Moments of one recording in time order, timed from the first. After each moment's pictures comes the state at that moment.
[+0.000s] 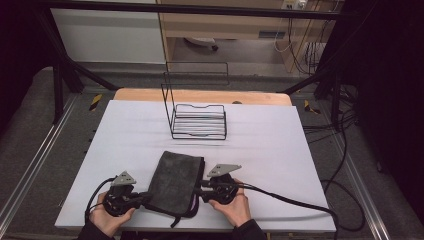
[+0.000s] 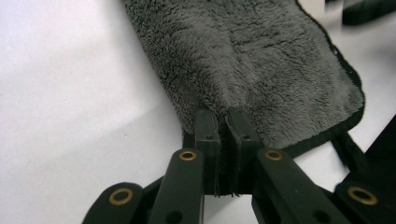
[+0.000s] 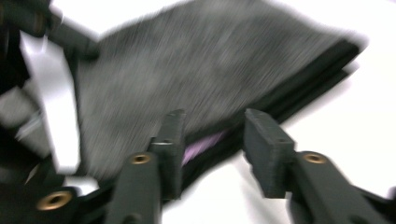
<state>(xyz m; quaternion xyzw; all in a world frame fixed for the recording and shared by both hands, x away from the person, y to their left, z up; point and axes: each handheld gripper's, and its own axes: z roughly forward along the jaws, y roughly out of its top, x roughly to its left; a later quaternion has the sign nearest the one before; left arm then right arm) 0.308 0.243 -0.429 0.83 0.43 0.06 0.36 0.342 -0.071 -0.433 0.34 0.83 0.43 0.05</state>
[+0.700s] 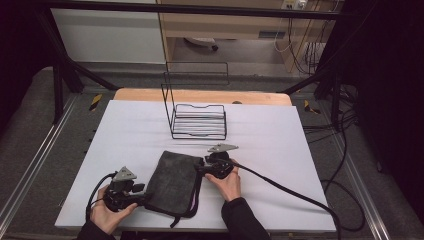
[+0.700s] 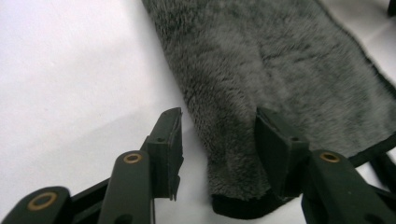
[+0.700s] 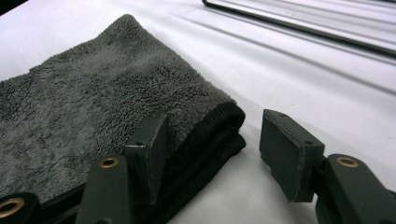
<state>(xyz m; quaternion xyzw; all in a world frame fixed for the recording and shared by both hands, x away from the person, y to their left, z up) 0.321 0.244 -0.431 0.83 0.44 0.08 0.34 0.419 -0.065 -0.461 0.41 0.79 0.44 0.09</state>
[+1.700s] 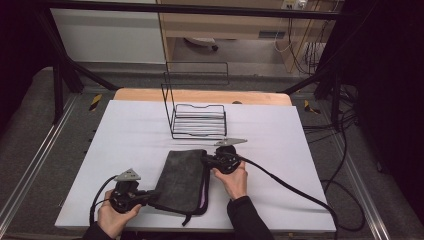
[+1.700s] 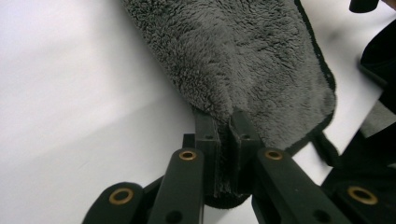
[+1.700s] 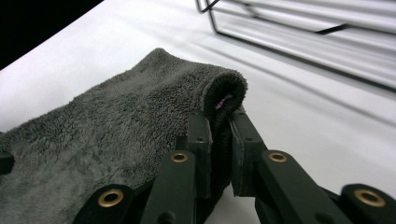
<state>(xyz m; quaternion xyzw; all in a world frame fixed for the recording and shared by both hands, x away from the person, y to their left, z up) 0.317 0.224 -0.427 0.81 0.43 0.01 0.40 0.415 -0.083 -0.423 0.41 0.79 0.46 0.06</state>
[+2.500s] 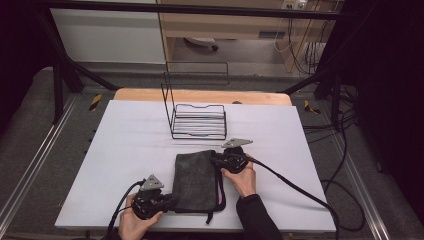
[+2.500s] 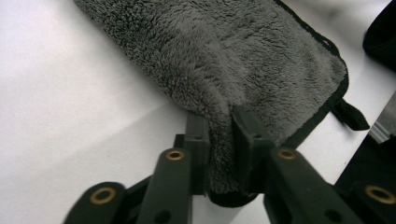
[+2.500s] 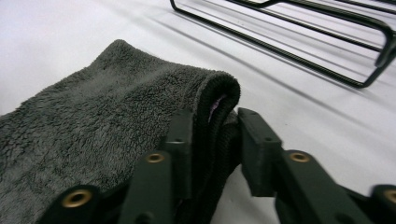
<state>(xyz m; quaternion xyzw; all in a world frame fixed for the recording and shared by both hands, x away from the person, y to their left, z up) 0.306 0.175 -0.439 0.83 0.40 0.05 0.39 0.428 -0.108 -0.443 0.39 0.81 0.43 0.11</state>
